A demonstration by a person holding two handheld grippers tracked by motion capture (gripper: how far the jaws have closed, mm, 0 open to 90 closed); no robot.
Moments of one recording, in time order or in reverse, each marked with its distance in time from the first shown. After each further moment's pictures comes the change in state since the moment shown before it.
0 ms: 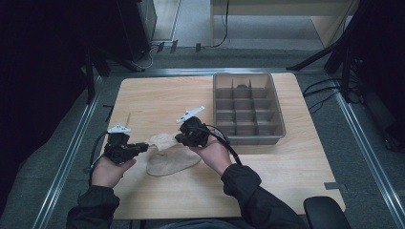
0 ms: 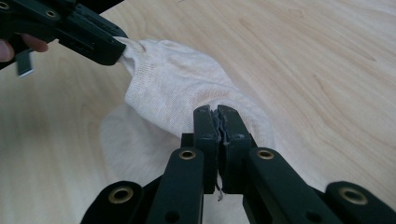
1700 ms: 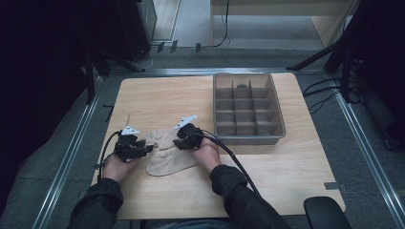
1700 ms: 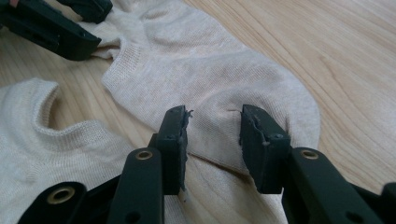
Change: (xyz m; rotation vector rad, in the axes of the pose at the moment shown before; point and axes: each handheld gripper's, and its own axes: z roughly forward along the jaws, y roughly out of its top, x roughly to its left) left arm 0.040 -0.013 0.063 0.023 0.085 0.086; right arm -0.028 -0.027 0.080 0.002 -0.089 -0.074
